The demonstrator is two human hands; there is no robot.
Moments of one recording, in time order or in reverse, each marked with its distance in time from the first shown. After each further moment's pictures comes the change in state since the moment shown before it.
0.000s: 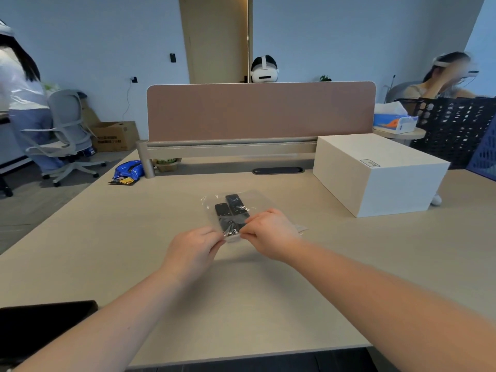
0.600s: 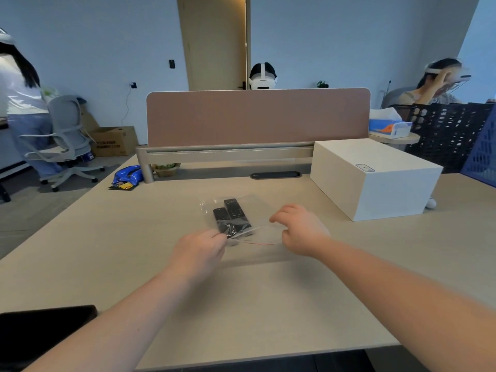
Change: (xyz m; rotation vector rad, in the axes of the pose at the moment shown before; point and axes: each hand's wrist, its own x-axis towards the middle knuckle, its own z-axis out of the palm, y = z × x) left_hand 0.010 0.016 -0.010 0.162 -0.071 0.038; right_hand -0.026 0.049 -0.018 0.090 -0.064 0.276
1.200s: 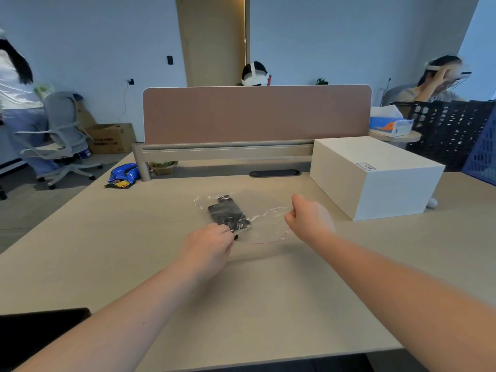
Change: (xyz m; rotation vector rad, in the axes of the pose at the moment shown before) left_hand 0.016 0.010 0.002 -0.081 -0.100 0.074; right_hand 0.015 0.011 -0.001 0.130 0.205 0.312
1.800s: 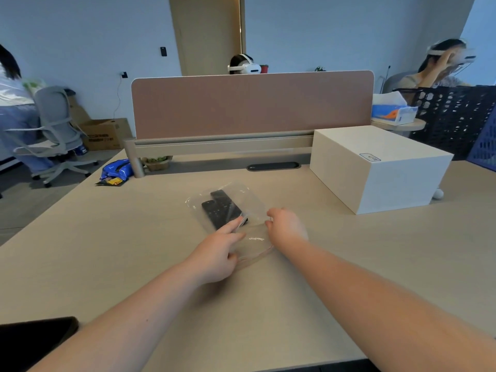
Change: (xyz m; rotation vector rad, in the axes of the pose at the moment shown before) left_hand 0.013 0.008 0.022 -0.477 -0.322 -0.193; right_hand 0.011 -0.020 0.059 0.067 -0.184 0.114
